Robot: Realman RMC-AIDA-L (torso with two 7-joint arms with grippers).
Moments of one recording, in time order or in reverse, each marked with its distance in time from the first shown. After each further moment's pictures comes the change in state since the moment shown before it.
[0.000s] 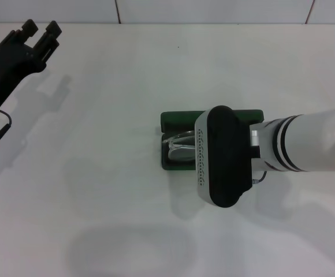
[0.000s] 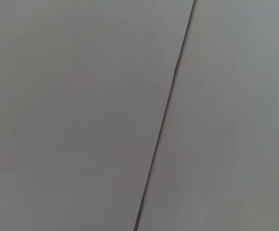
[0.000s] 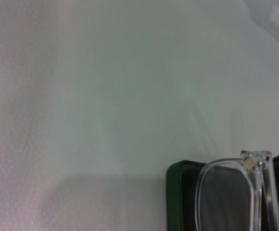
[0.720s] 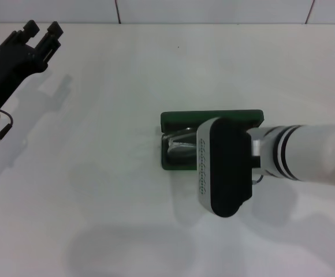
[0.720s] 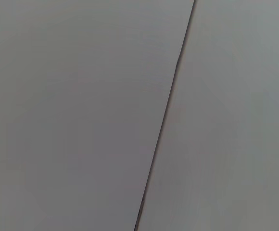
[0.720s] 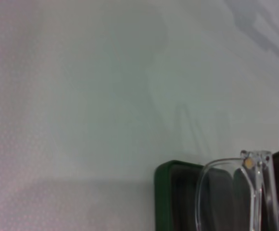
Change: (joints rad) left arm -0.003 -0.003 0.001 0.001 0.002 -0.012 0.000; right arm -0.050 0.000 -0.050 0.019 -0.092 0.129 0.034
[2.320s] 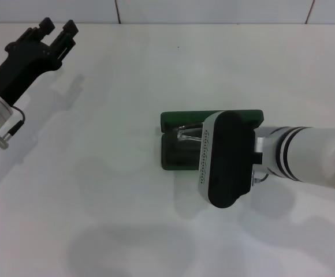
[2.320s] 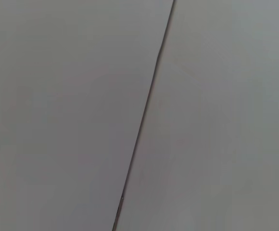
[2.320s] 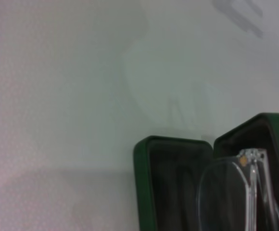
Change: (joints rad) left arm -0.031 -0.008 0.002 -0.009 0.030 -0.002 -0.004; right arm -0.010 0.000 -0.032 -0.002 -0.135 -0.009 0.205
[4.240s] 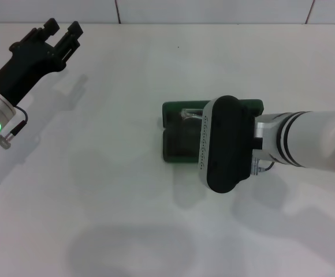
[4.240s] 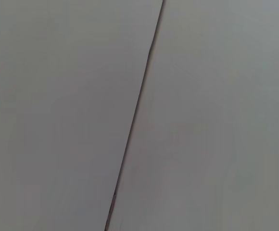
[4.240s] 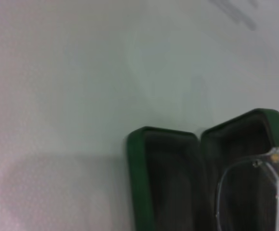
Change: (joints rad) left arm -0.005 0.000 0.000 0.000 0.020 0.002 0.000; right arm 0.050 0.000 0.037 -0.025 0.002 -0.107 0.004
